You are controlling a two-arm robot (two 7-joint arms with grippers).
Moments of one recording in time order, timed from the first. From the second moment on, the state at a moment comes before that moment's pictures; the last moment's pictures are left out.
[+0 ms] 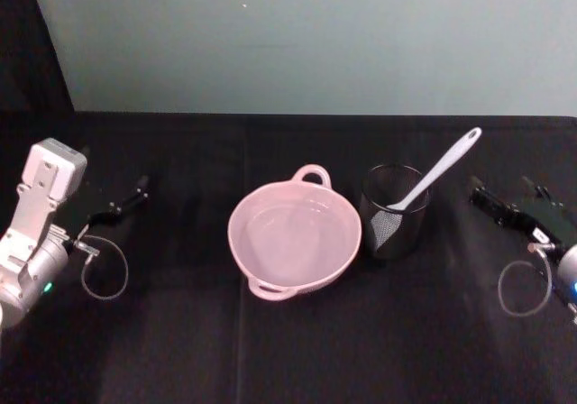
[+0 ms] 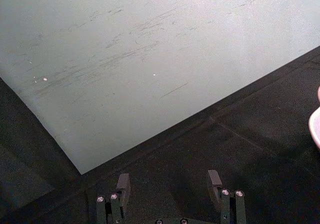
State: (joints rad) left arm -0.20 0.60 0.45 -1.41 -0.25 -0.12 0.03; right arm 0.09 0.52 -0.19 -1.49 0.70 0.08 0.16
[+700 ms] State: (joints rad) left arm -0.20 0.60 0.45 -1.41 -0.25 -0.12 0.03; right arm 0.31 0.50 -0.40 -1.28 0.17 -0.06 0.02
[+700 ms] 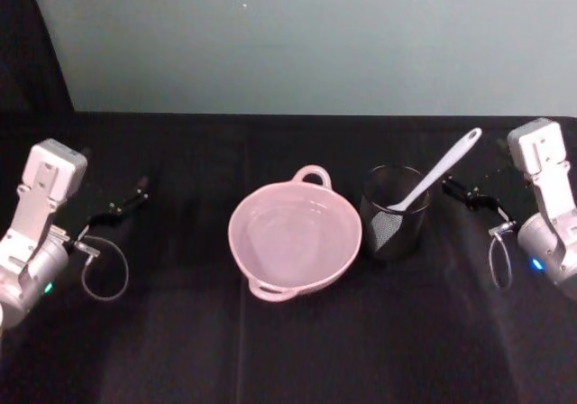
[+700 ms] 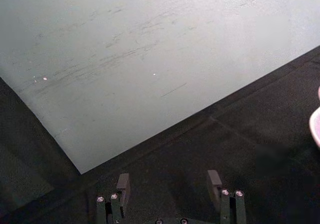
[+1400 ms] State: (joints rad) left arm -0.20 0.60 0.45 -1.41 -0.25 -0.12 0.03; right arm 0.32 0.48 -0.40 -1.26 0.08 -0.08 -0.02
